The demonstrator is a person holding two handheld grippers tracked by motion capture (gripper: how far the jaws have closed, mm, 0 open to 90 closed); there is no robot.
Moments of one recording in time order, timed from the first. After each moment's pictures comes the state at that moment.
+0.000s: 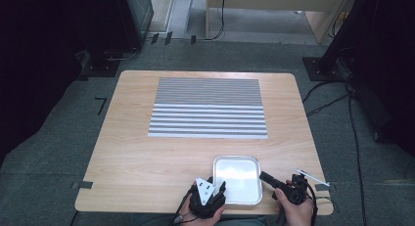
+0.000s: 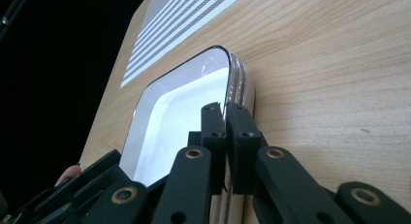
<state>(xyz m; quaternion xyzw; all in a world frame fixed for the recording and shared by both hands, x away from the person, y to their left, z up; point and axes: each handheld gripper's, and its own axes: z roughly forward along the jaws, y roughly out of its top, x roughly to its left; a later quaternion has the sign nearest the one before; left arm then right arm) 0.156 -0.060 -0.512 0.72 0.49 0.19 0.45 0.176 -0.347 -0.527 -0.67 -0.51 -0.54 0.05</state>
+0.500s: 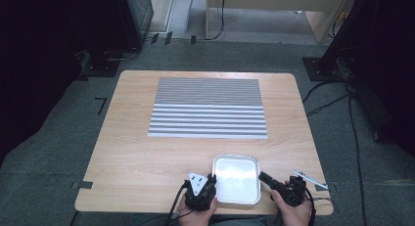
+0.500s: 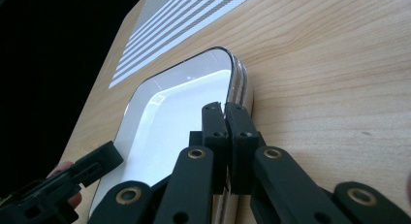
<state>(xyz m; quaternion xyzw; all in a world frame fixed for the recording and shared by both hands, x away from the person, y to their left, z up) 0.172 -0.049 -0.513 0.69 0.54 0.17 0.45 0.170 -0.336 -0.523 -0.67 -0.52 -0.53 0.01</state>
